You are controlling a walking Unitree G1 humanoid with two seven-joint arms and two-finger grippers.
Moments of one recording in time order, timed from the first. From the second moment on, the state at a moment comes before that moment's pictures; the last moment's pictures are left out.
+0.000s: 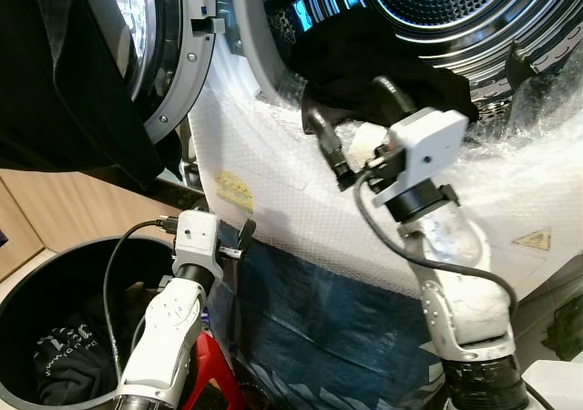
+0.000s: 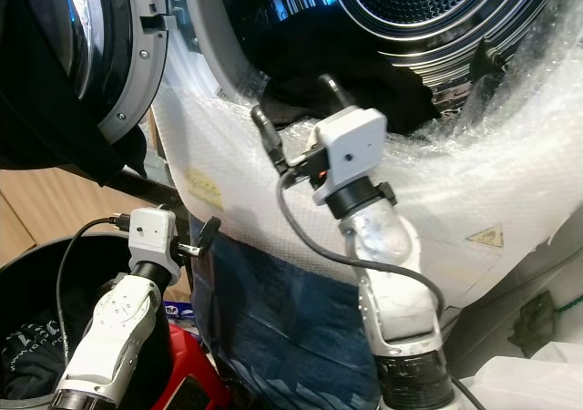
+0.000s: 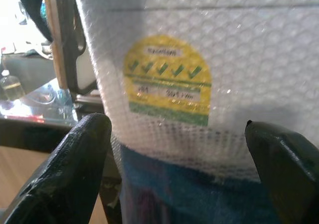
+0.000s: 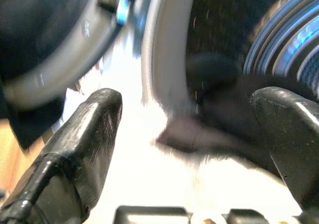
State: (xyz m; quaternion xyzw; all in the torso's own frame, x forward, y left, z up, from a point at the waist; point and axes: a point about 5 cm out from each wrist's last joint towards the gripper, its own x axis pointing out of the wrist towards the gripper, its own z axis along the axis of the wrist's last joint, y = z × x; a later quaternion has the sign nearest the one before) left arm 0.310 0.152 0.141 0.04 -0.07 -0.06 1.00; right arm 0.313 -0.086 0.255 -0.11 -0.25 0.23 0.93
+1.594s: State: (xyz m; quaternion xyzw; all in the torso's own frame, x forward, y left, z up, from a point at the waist) left arm 0.309 0.157 0.146 0.04 -0.07 -0.05 1.00; right arm 0.363 -0.035 0.257 -0.19 -0.25 0.14 0.94
